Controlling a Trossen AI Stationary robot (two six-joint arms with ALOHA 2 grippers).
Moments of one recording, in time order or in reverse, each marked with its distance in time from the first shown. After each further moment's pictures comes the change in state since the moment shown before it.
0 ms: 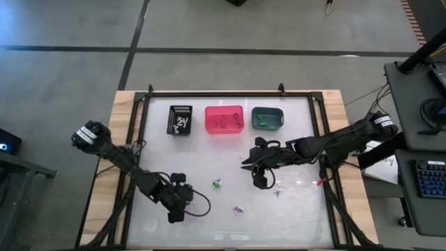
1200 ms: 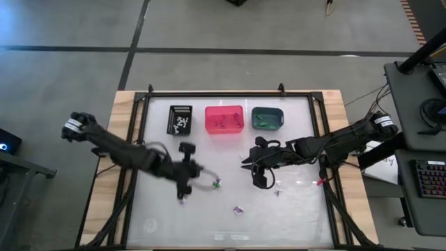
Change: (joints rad) left arm 0.249 -0.222 0.164 -0.162 -0.281 0.634; right arm 0.000 0.000 0.000 0.000 0.018 -0.001
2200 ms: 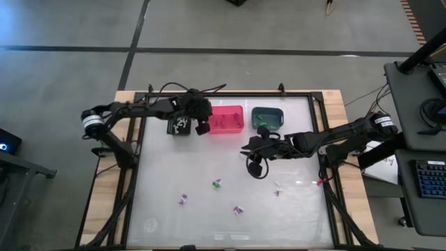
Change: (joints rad) left arm 0.904 0.223 -0.001 0.372 0.500 0.345; right arm -0.083 0.000 0.000 -0.007 0.132 -0.054
